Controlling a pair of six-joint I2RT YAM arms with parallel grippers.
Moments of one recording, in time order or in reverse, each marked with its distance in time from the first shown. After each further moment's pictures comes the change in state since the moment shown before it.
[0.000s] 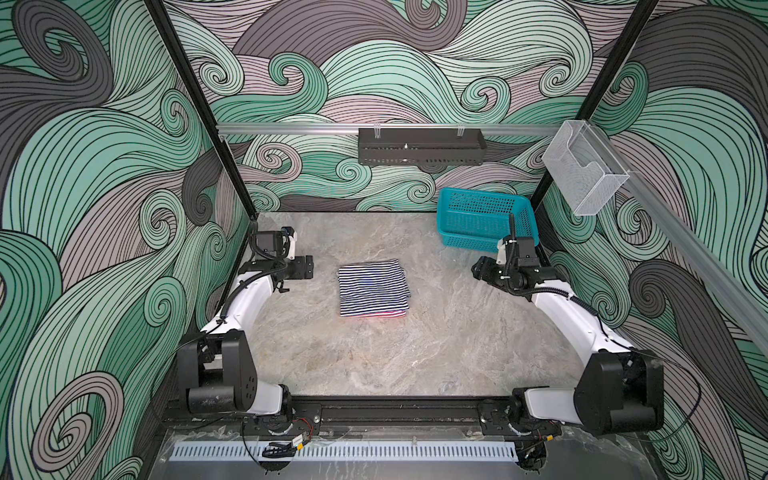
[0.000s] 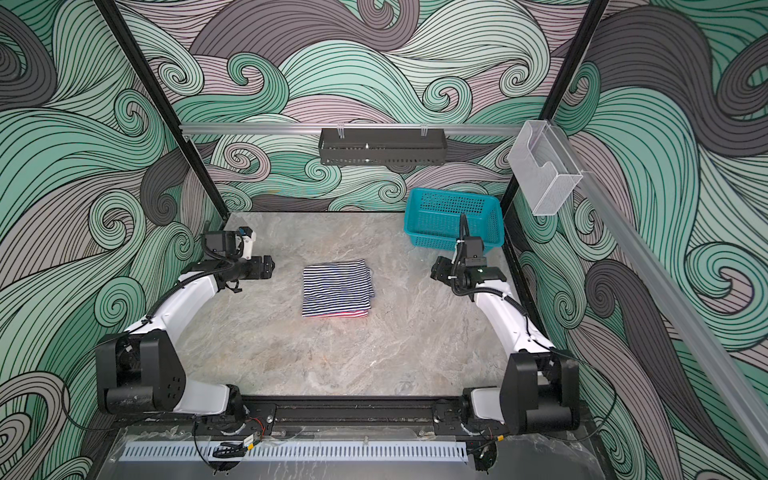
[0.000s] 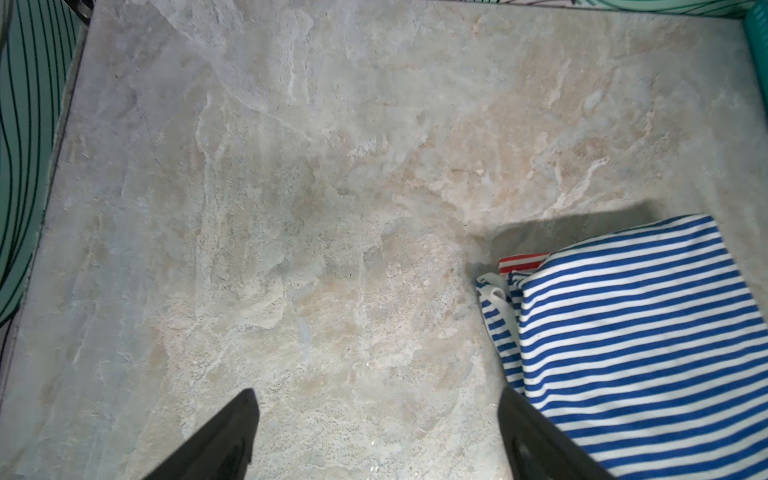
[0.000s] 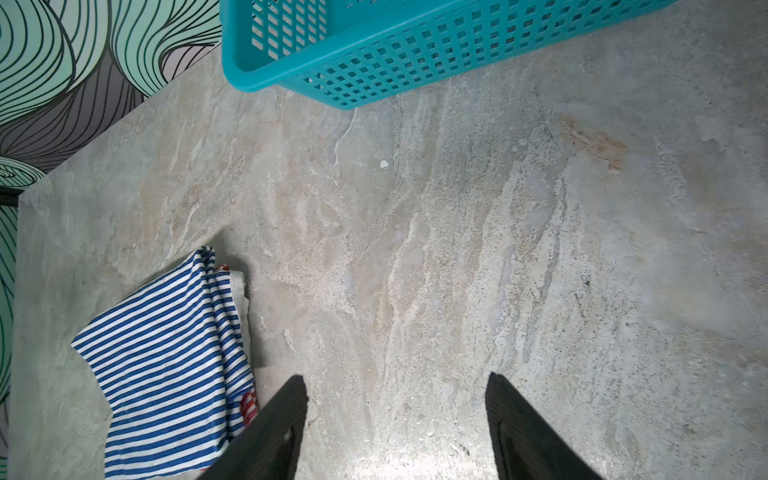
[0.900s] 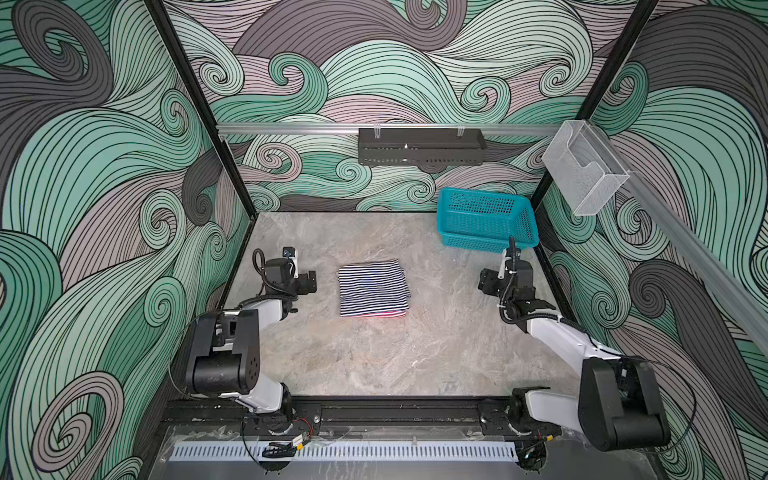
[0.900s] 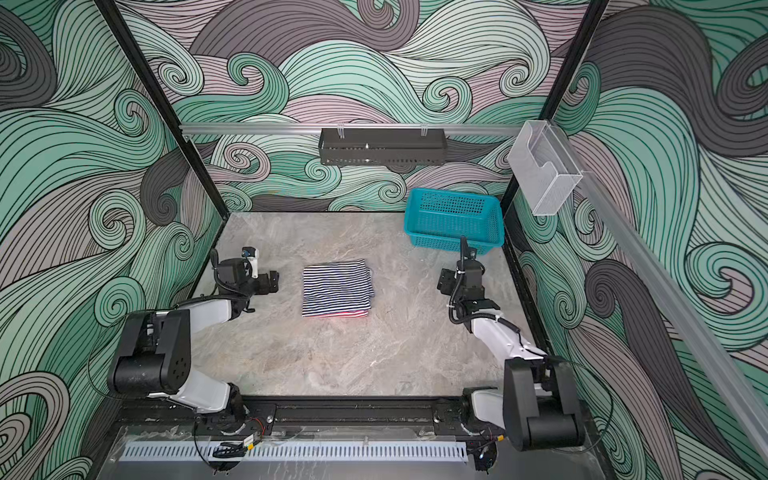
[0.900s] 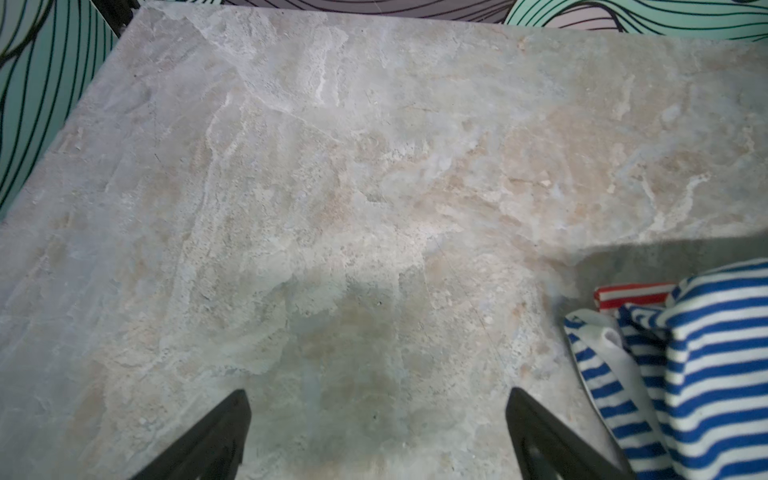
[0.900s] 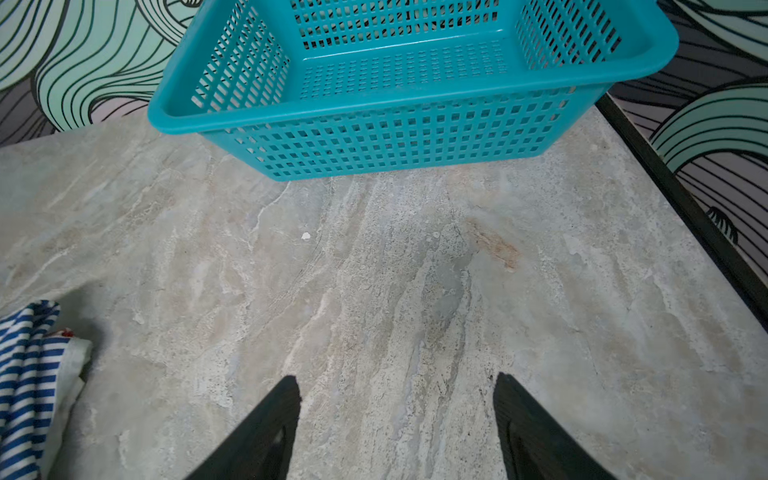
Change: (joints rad) left arm 0.000 0.106 -0.398 0.726 -0.053 -0.021; right arm 0.000 -0.057 -0.359 0.581 0.243 -0.229
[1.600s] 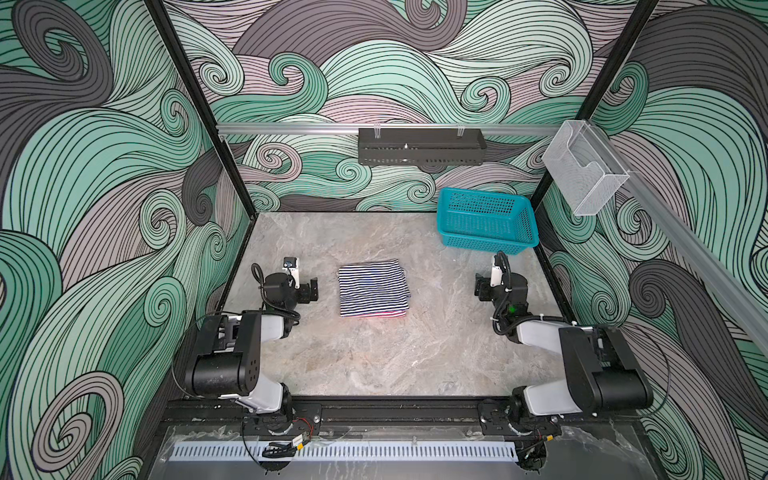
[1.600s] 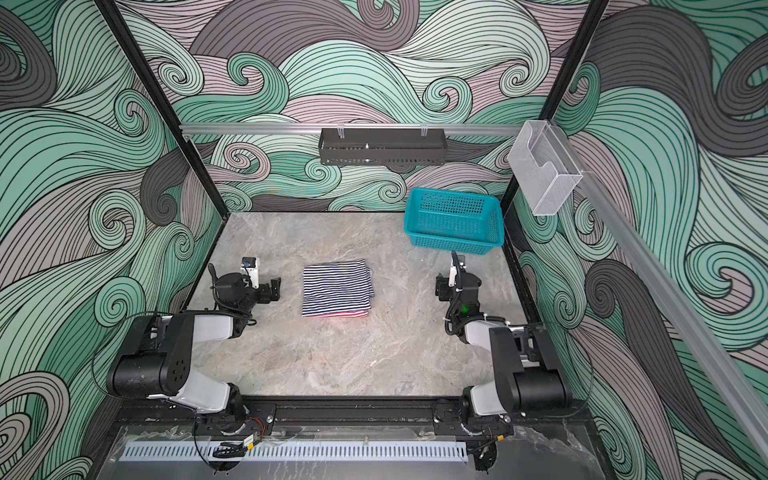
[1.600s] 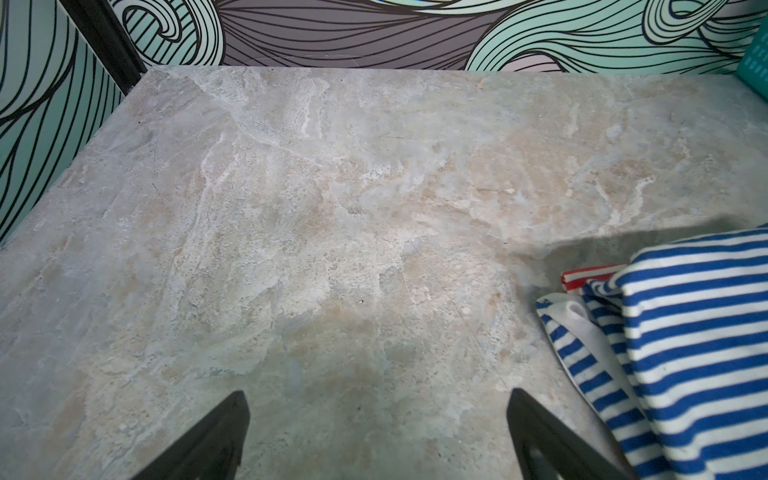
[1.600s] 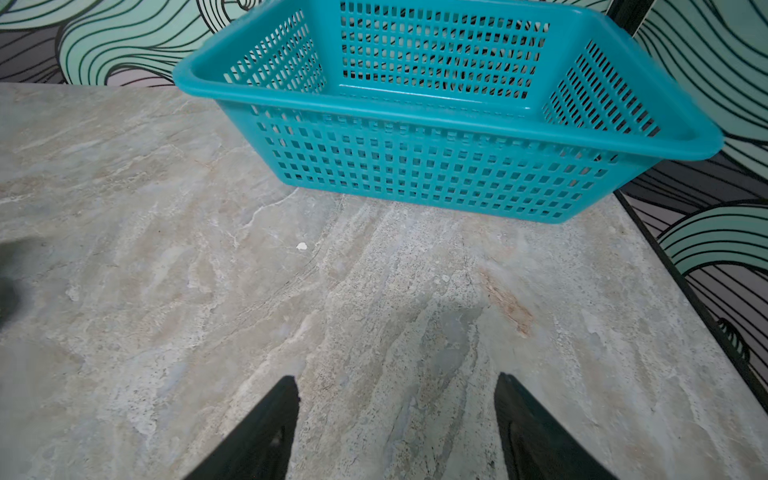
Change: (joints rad) left arm -0.001 -0.008 -0.171 0.319 0.043 0.027; right arm -0.014 0.217 -0.184 0.561 -0.030 -0.235
